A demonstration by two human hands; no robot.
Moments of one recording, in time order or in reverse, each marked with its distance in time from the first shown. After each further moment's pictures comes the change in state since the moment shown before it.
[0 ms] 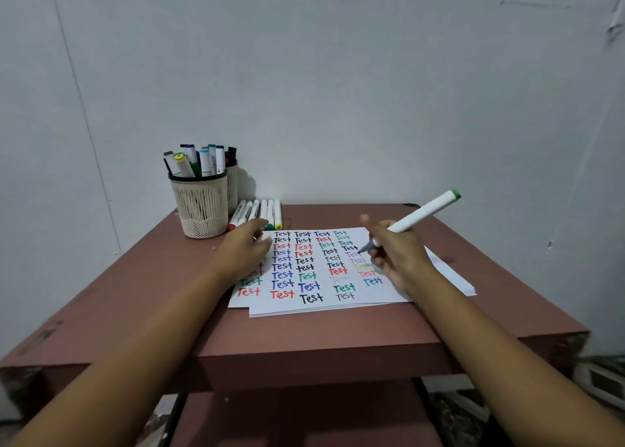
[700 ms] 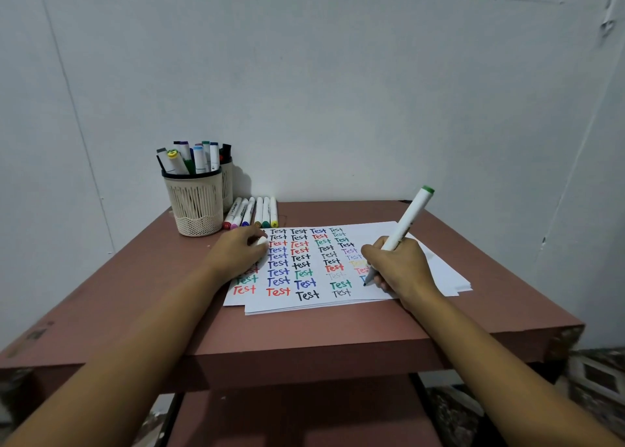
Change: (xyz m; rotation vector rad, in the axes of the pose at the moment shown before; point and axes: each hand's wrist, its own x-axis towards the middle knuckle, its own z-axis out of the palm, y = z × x) left_hand 0.000 -0.003 -0.003 0.105 -0.099 -0.033; right_hand -0.020 0.016 -0.011 -0.443 0.080 -0.120
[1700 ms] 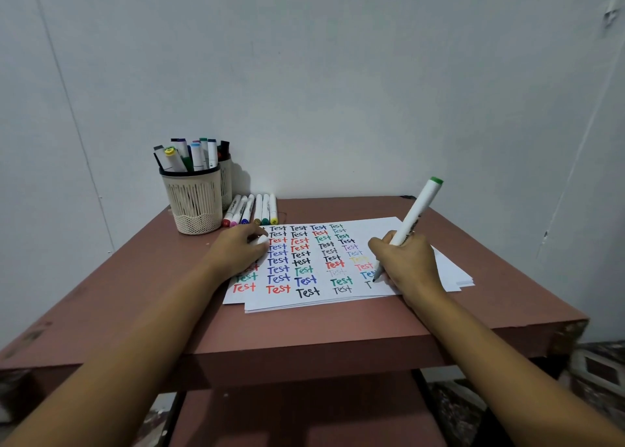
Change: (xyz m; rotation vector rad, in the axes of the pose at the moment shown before) left_hand 0.002 -0.002 0.001 0.022 -0.013 0.032; right_hand -0.006 -0.002 -0.004 -0.005 0.115 -0.052
